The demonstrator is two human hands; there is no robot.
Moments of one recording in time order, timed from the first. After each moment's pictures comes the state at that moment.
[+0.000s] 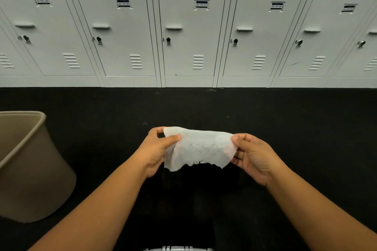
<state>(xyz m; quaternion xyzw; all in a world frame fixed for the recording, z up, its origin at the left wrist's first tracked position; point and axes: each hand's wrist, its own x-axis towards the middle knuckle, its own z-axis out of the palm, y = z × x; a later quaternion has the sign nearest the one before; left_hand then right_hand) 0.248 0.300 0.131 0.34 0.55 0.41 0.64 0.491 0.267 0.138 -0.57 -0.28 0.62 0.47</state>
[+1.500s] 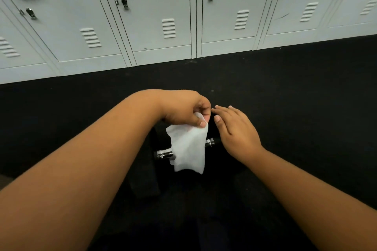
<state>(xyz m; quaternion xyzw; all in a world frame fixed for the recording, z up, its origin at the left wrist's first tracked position) 0.362 0.401 0.159 0.88 0.35 -0.13 0.30 0.527 0.325 0.048 -0.69 -0.68 0.14 0.22</state>
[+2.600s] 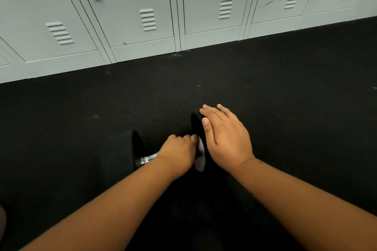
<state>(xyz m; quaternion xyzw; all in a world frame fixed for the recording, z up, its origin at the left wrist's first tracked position) 0.394 0.360 0.024 0.90 0.39 -0.18 0.03 0.521 0.315 0.039 -0.70 -0.67 0.05 0.25</state>
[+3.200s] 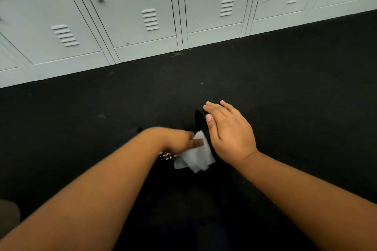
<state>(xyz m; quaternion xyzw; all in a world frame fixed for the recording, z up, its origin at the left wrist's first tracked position) 0.376 0.400 0.046 0.79 0.42 -0.25 0.37 0.520 0.316 0.040 -0.71 -0.66 0.05 0.23</state>
